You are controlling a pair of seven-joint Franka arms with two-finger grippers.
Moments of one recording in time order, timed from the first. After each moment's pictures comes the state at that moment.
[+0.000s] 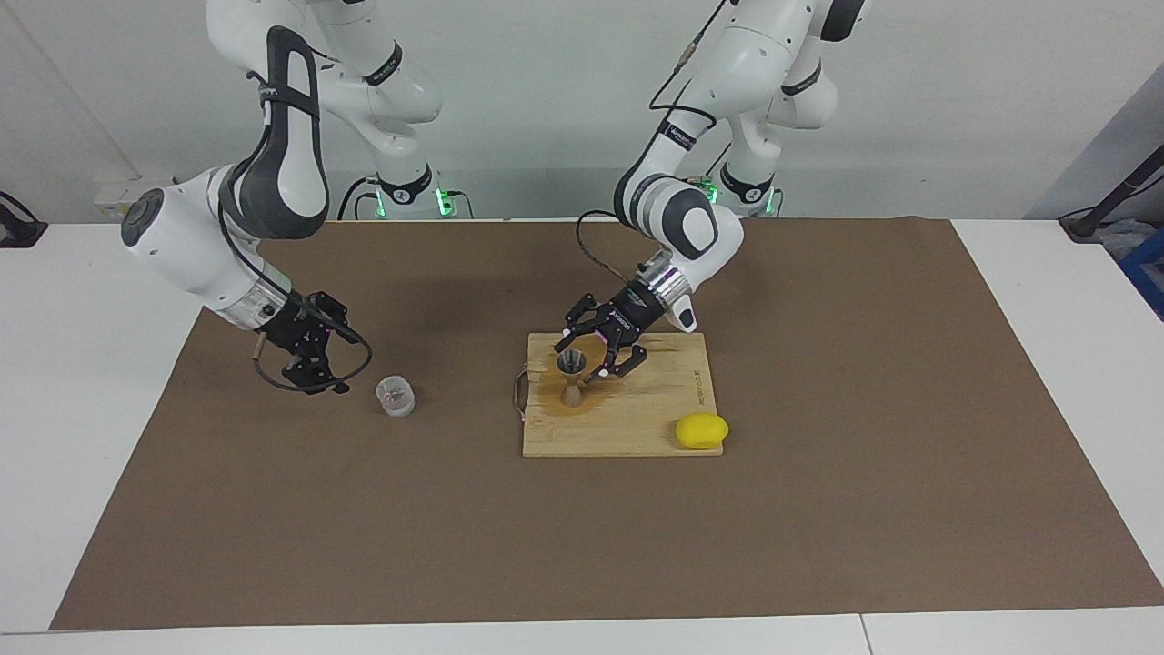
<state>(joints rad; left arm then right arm) -0.45 0.29 -0.21 -2.04 -2.44 2.65 -0.57 -0.16 0.16 0.07 -1.98 0.45 2.08 1.24</state>
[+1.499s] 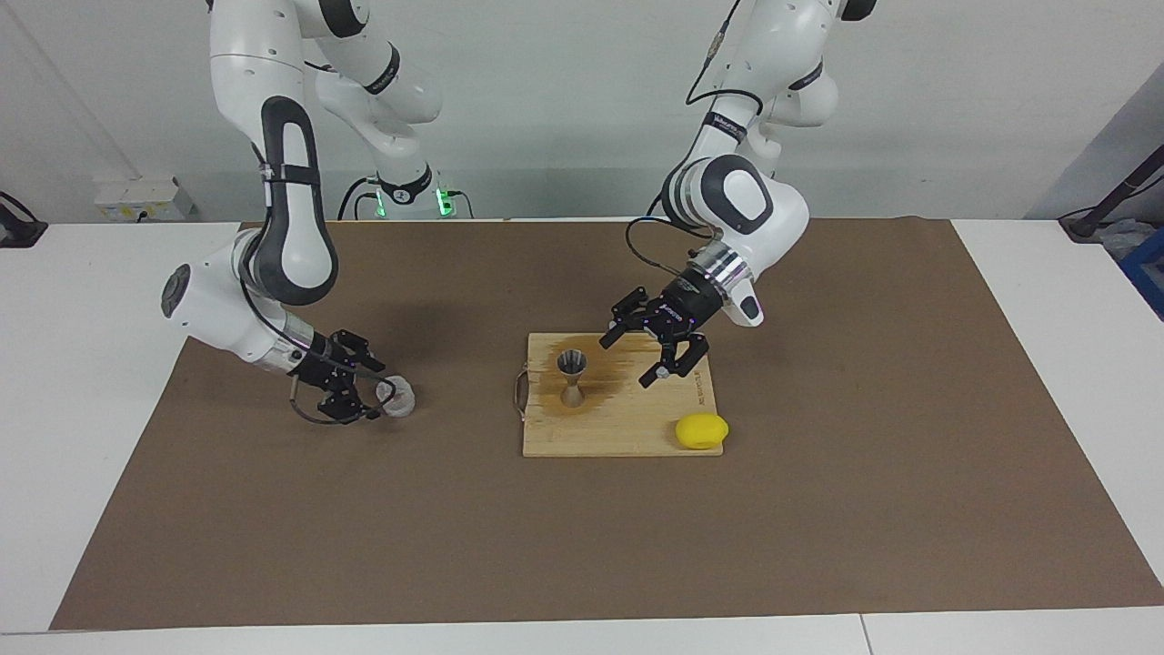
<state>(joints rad) -0.33 0.19 -0.20 -1.99 -1.94 2.64 -0.67 -0.18 0.33 0.07 -2.00 0.63 2.15 0.99</state>
